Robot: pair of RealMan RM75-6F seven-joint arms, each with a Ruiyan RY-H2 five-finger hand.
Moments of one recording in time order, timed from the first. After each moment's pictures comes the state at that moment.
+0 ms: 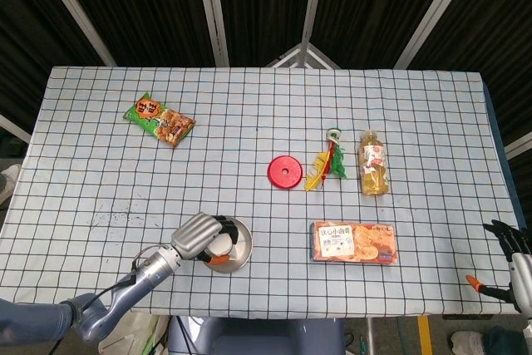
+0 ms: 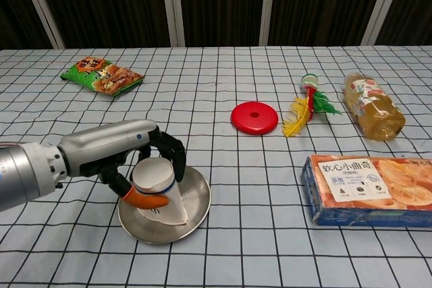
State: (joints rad) left arm -0.73 -1.60 0.08 -1.47 1.49 1.02 -0.14; right arm -0.02 -1.03 0.03 -1.63 -1.44 1.44 0.22
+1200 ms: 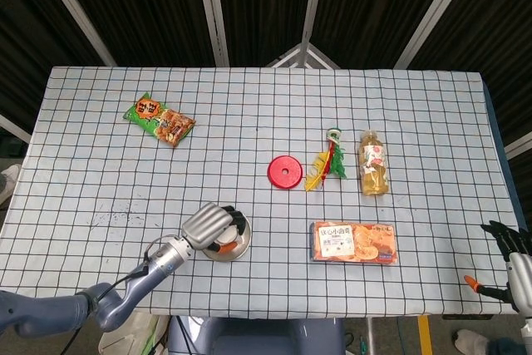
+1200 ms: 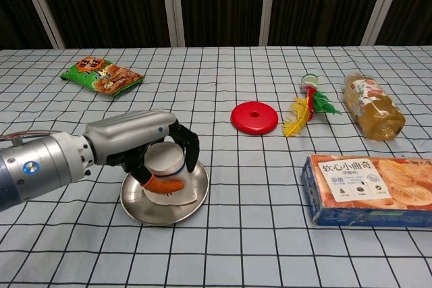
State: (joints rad) left arm -0.75 -1.69 0.01 -1.36 1.51 1.00 -0.06; right arm -0.02 -1.03 0.03 -1.64 -1.43 1.43 0.21
